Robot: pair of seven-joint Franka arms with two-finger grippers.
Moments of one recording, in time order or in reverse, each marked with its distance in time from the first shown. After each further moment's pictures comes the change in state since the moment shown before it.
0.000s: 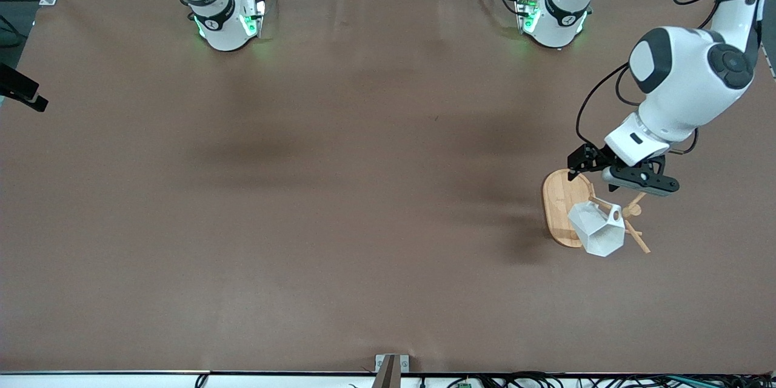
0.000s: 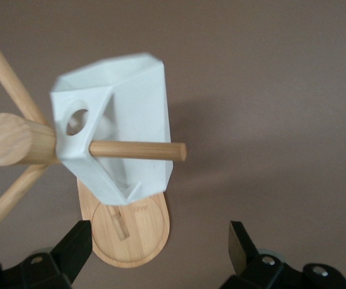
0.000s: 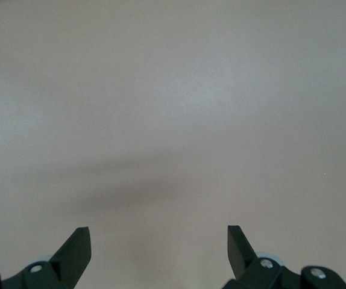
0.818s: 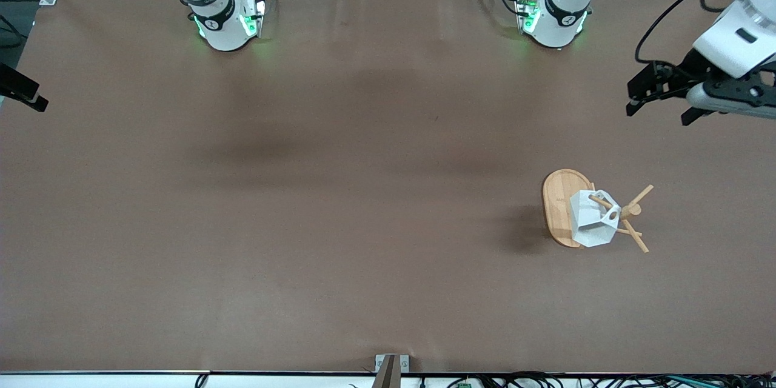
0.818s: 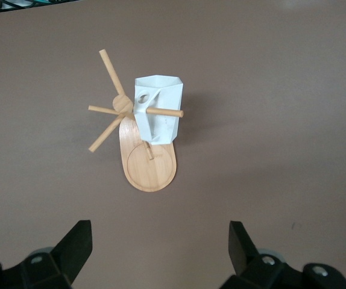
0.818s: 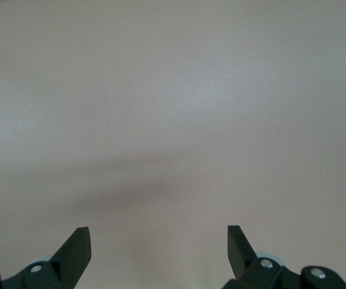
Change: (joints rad) left arm -0.001 -0.136 0.025 0.420 0.091 -0.650 -0.102; right arm 0.000 0.000 0.000 -0.001 0.000 0.000 0.000
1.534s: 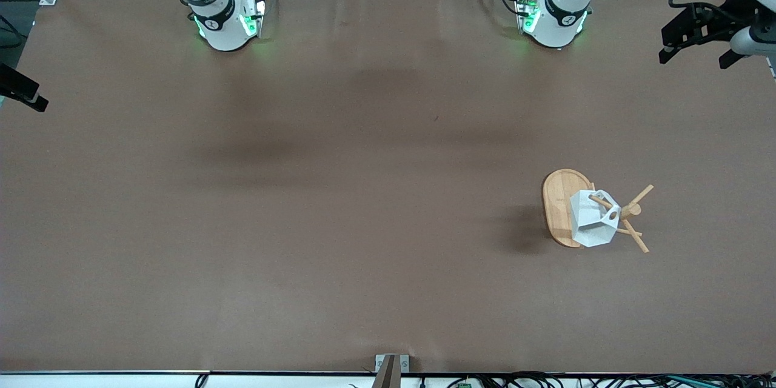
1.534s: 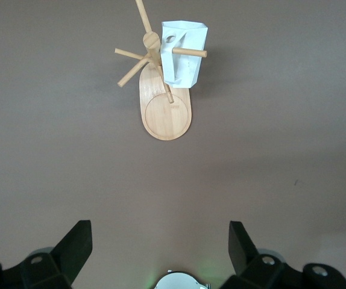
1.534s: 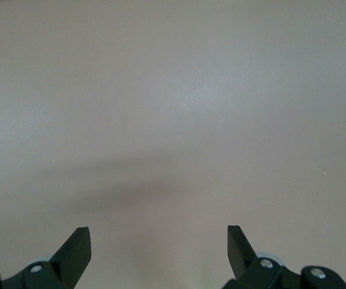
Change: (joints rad) left arm -0.008 -0.066 0.027 0.065 0.048 -0.218 -0.046; right arm 0.000 0.000 0.000 0.000 0.000 0.000 0.000
